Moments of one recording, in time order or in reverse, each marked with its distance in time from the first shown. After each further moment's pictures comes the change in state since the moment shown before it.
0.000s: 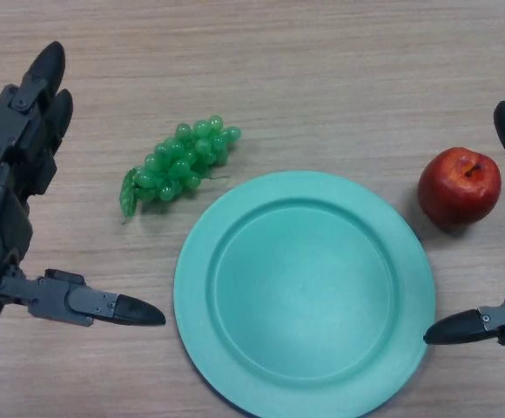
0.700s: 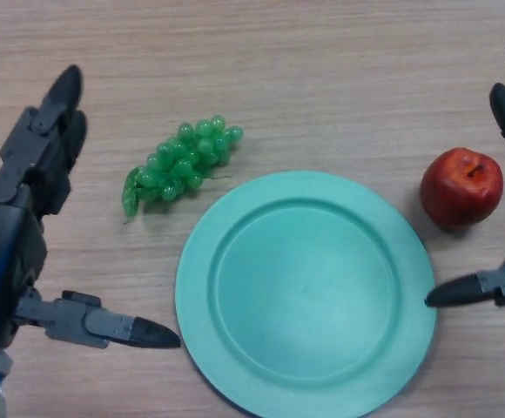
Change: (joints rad) left arm 0.067 -0.024 -0.056 -0.062 0.044 0.000 0.015; right arm -0.156 -0.046 -0.012 0.217 0.006 -0.042 0.019
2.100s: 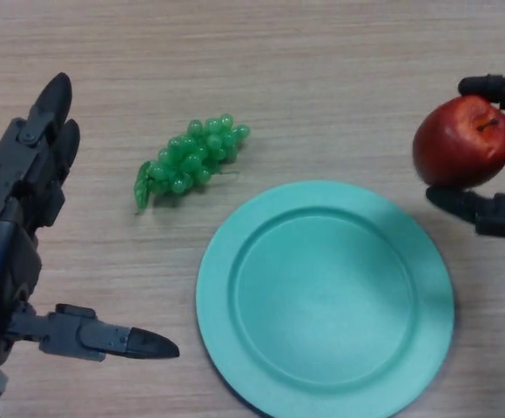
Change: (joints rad) left arm 0.048 -0.023 0.016 -0.036 -0.018 0.015 0.019; right arm -0.155 -0.040 0.067 0.385 -0.128 -0.151 -0.188
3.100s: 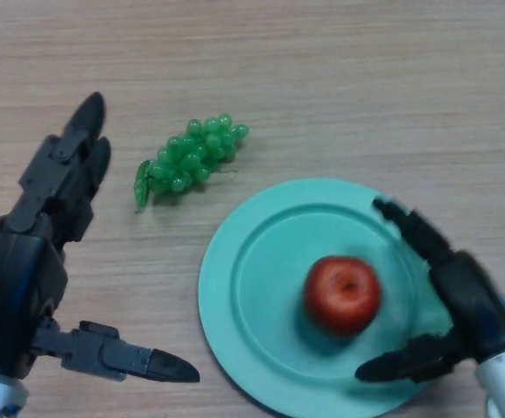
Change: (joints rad) left arm 0.042 0.000 -0.068 -0.008 0.001 -0.019 -0.019; right arm 0.267 0.089 0.199 -0.210 -0.463 0.120 0.034
